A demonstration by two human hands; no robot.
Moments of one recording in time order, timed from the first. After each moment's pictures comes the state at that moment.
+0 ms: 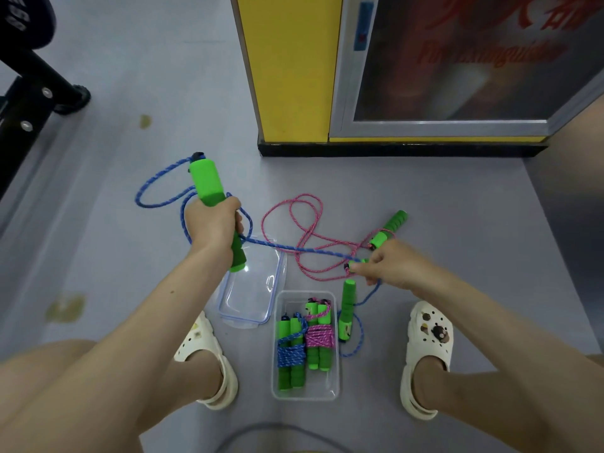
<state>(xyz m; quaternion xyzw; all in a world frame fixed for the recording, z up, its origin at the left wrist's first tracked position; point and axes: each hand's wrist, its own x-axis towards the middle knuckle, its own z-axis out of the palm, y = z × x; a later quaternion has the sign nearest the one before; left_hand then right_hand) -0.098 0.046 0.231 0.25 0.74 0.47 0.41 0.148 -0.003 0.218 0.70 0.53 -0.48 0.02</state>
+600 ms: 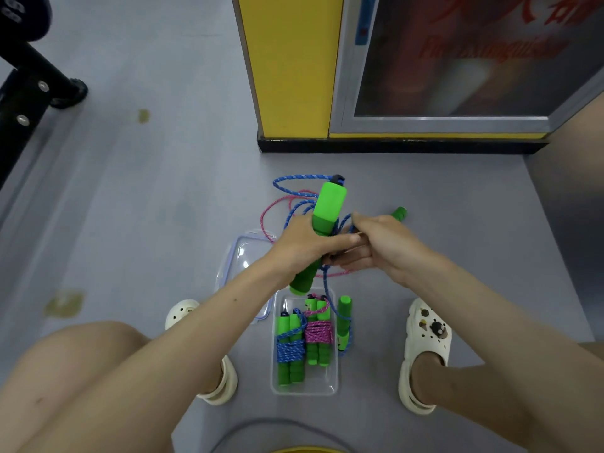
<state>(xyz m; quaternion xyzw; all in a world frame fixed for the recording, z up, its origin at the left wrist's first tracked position) -0.021 0.016 0.226 0.51 0.55 0.23 0.62 0.119 0.009 0.238 0.62 0.30 -0.68 -0.26</state>
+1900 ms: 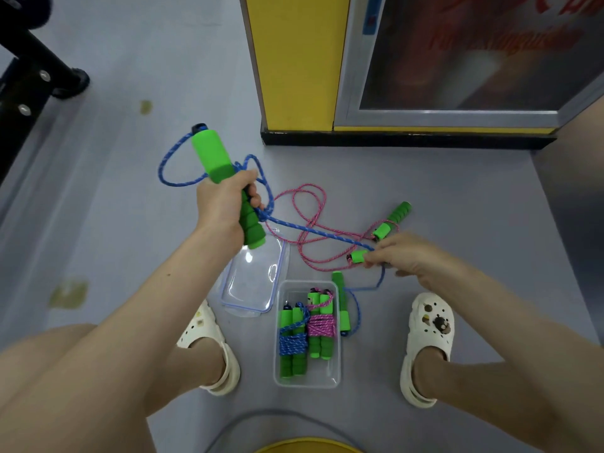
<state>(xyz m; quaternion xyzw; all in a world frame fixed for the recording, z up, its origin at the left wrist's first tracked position) -0.090 0.048 0.247 0.21 0.60 0.53 0.56 0.145 0.000 0.221 0.72 0.44 -0.53 -0.04</state>
